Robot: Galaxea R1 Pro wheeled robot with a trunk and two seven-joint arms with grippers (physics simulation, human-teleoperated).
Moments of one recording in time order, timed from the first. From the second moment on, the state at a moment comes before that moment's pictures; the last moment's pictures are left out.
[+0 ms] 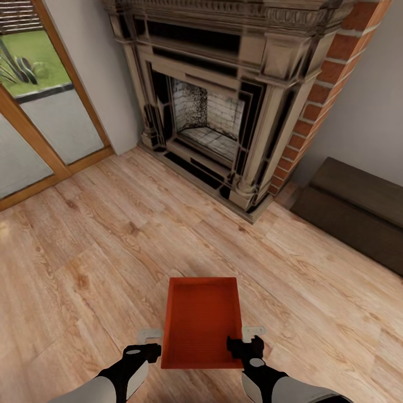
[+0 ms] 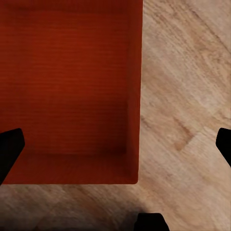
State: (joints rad) left arm -0.63 -0.09 -0.17 -0.15 0.20 0.05 0.23; right arm -0.67 0.17 0.17 0.01 -0.08 -0.29 -0.22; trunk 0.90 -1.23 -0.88
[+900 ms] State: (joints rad) left arm -0.63 -0.09 -0.17 -0.15 0.20 0.05 0.23; right arm -0.67 0.17 0.17 0.01 -0.08 -0.29 -0.20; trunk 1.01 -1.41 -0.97
